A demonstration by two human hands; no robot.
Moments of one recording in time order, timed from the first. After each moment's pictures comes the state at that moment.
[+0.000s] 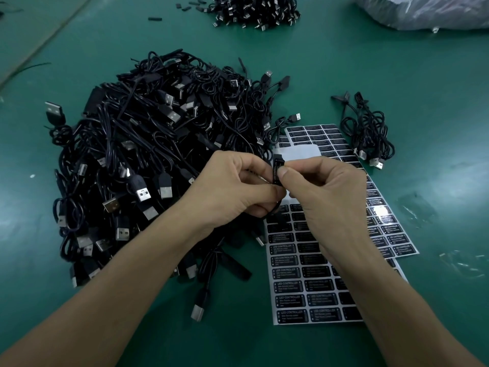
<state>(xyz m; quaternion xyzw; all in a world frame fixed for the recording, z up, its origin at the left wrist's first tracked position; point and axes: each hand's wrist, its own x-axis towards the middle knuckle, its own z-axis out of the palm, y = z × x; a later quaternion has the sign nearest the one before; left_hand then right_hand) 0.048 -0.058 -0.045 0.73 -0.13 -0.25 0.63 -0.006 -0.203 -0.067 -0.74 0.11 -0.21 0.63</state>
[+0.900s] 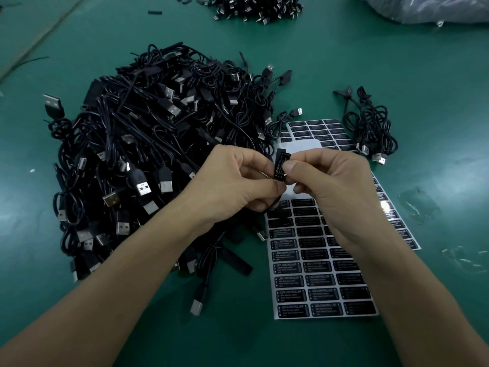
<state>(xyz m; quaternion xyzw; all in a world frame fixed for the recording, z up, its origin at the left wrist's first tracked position) 0.050 -0.058 -0.046 0.74 -0.13 -0.25 0.61 -0.003 -0.219 -0.058 -0.72 0.11 -0.10 0.68</state>
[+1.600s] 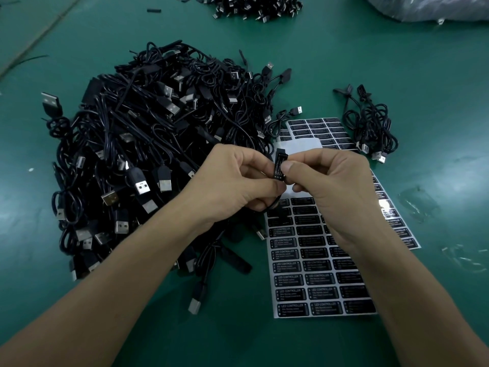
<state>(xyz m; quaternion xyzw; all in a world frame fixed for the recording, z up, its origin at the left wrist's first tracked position) 0.051 -0.059 -0.049 0.74 -0.13 -0.25 0.61 -0.003 -0.214 -0.056 -0.73 0.12 -0.12 0.67</state>
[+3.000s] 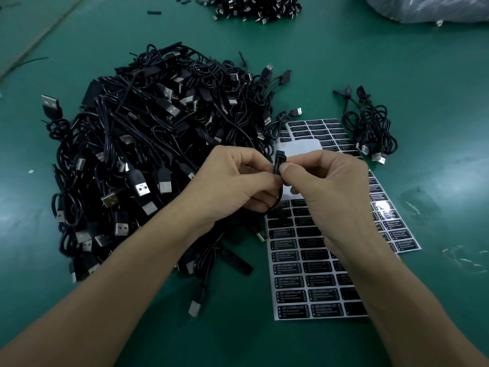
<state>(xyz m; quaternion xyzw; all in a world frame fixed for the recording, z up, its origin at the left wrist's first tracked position) 0.048 -0.060 -0.045 0.73 -0.11 -0.25 0.63 -0.004 -0.207 -0.062 -0.75 0.13 -0.17 0.62</state>
